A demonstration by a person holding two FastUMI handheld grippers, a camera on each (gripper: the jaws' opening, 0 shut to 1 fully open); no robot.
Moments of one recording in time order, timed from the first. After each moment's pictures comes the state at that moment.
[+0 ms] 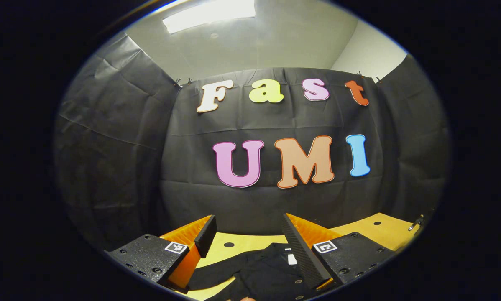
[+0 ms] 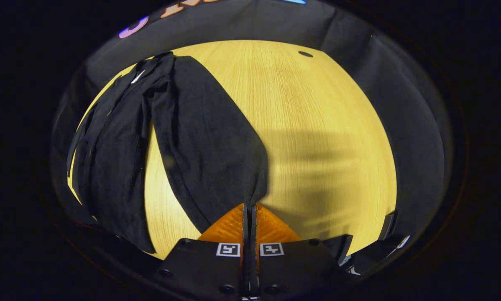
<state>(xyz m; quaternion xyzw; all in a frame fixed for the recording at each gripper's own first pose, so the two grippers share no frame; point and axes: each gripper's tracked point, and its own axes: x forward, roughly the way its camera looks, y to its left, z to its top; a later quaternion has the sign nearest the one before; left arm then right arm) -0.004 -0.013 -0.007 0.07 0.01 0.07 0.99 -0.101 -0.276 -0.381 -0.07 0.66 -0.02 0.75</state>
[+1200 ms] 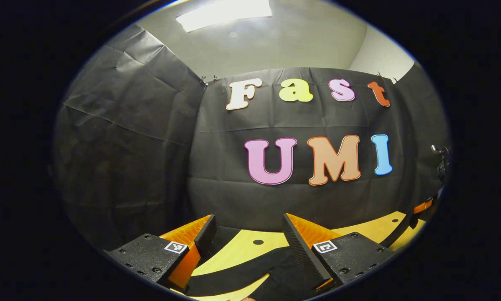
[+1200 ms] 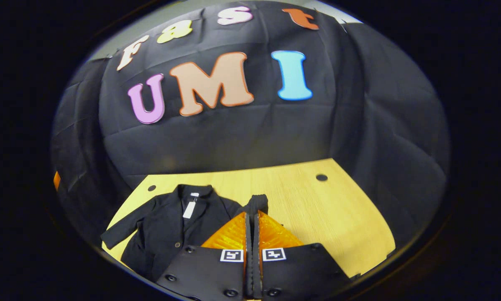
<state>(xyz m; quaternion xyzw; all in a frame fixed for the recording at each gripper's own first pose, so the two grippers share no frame) -0.046 0.099 -0.003 0.06 0.01 0.14 0.99 0.099 -0.124 -0.185 -0.01 0.33 0.03 0.94</state>
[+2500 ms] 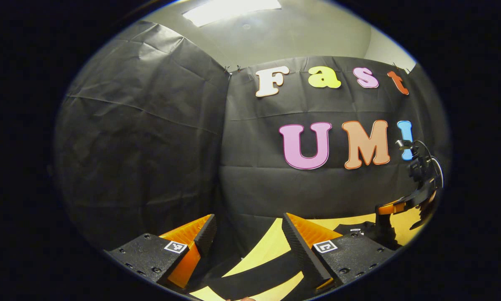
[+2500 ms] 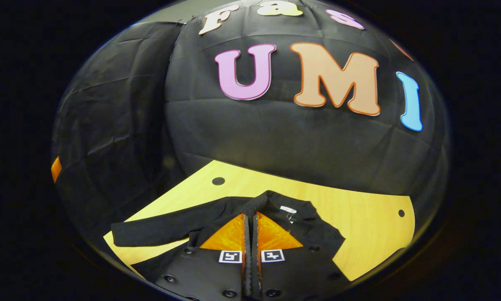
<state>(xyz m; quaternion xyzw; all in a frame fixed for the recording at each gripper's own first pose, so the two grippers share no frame) -0.089 0.216 -0.028 0.08 0.05 0.22 0.97 0.157 0.174 -0.261 -0.09 0.36 0.22 0.90</state>
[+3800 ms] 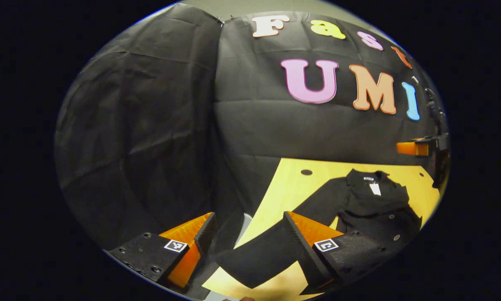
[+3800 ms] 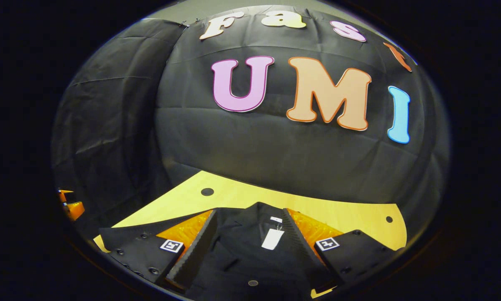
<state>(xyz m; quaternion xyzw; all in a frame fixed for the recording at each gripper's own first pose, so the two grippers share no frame) -0.107 0.280 -0.192 0.04 0.28 0.19 0.94 0.154 0.159 -0.227 -0.11 0.30 0.16 0.93</state>
